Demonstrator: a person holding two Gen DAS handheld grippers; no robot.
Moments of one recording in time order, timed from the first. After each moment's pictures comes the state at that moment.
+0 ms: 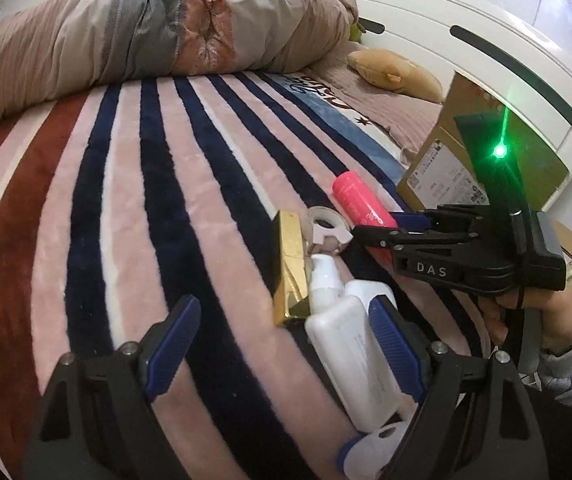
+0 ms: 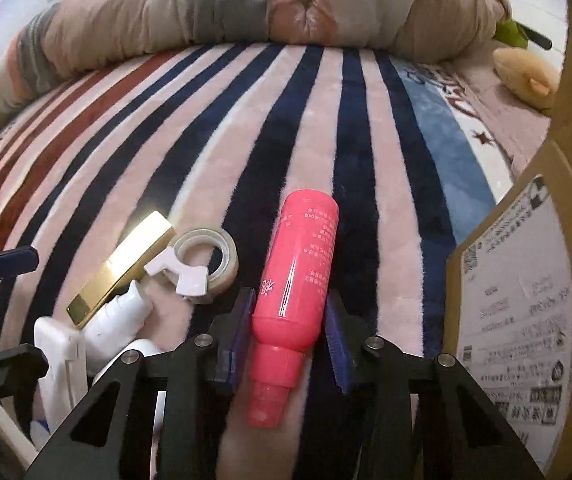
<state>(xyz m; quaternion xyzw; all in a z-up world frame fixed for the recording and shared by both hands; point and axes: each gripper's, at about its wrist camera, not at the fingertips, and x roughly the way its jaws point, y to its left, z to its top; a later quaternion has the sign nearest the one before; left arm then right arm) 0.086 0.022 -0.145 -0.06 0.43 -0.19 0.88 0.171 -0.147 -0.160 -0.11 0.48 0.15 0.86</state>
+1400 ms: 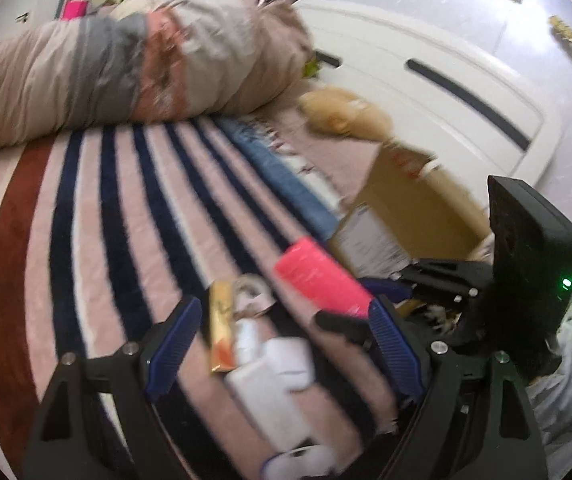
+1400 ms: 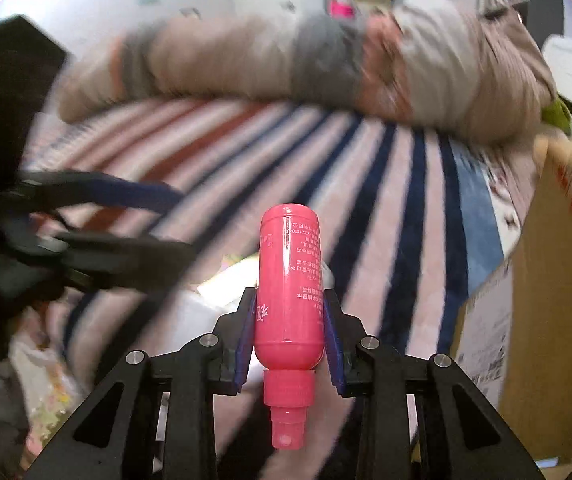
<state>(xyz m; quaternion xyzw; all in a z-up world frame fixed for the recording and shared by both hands) 0.080 0.015 -0.066 -0.10 0.37 -0.28 0.88 0.095 -0.132 -0.082 -0.14 0.37 0.30 0.87</state>
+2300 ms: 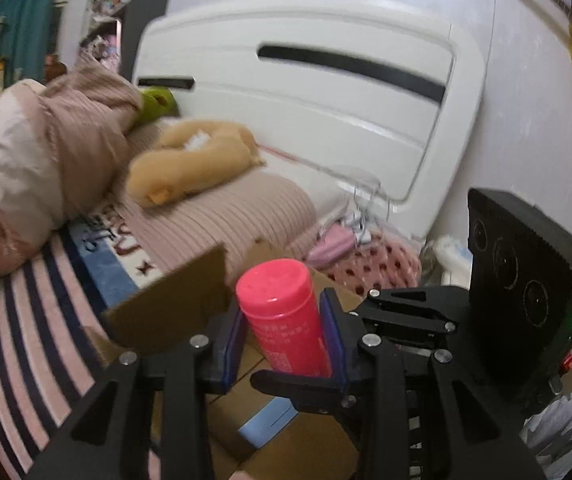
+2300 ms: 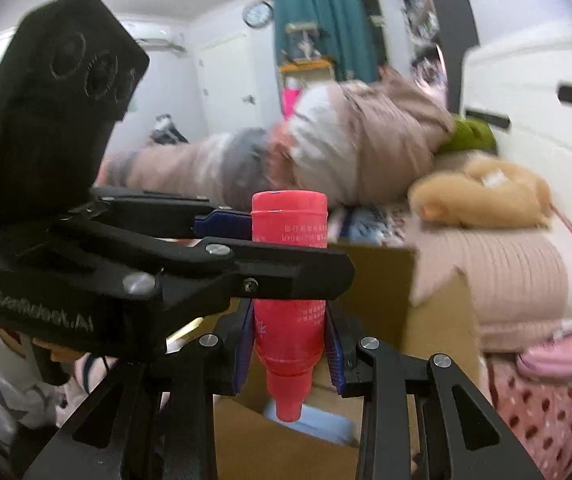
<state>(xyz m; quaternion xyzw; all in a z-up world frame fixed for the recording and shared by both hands) 0.120 -0.255 0.038 0.05 0.33 -0.39 0.86 0.080 -0.341 0.006 -0.01 0.27 0.27 0.92</state>
